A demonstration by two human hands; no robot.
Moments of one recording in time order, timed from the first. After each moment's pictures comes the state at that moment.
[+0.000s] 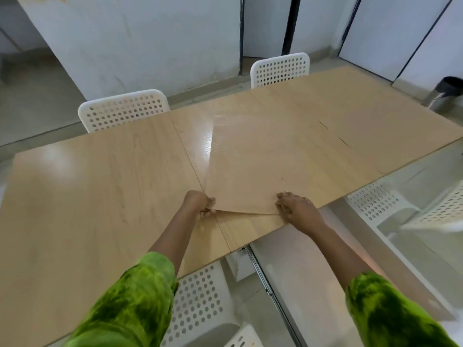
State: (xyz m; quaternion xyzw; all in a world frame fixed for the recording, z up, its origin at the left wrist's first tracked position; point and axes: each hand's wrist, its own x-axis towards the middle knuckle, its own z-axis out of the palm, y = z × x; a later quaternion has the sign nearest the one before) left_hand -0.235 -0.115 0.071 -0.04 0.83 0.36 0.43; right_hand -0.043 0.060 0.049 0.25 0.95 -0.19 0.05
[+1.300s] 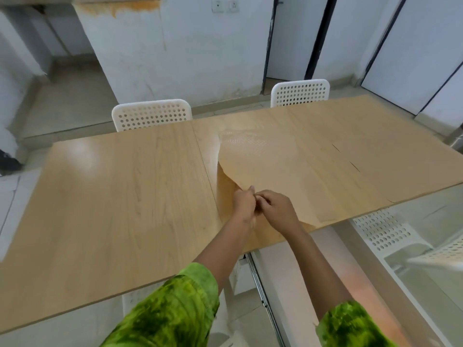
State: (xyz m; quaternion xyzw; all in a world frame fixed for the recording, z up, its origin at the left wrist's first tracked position) left_hand -0.156 -0.057 0.105 -0.10 0.59 0.73 0.34; right_hand -0.087 -0.004 0.117 0.22 0.89 -0.39 -0.11
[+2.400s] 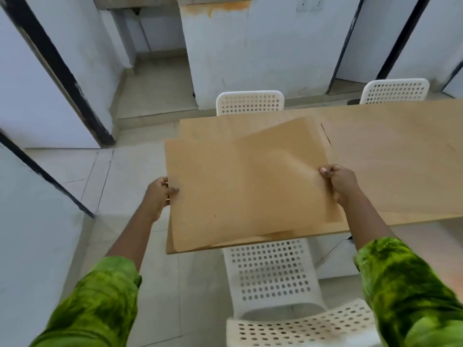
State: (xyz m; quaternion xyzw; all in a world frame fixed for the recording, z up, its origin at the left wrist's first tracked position) left_hand -0.298 -0.584 0.125 -0.06 0.75 0.63 0.19; right_hand -0.179 -0.185 0.126 0.37 0.64 -0.66 -0.14
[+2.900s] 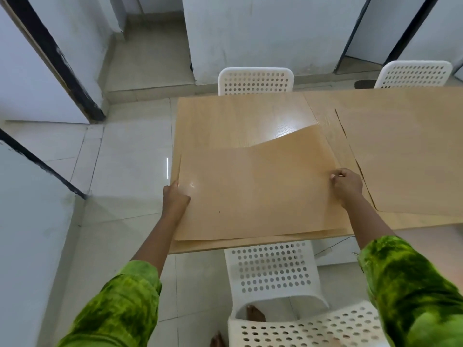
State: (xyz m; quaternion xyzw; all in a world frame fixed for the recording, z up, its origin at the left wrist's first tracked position) left_hand -0.307 -0.555 0.062 -0.09 0.88 0.45 0.14; right_hand -0.210 -0.173 0.065 0.46 0.76 -0.44 -0.13
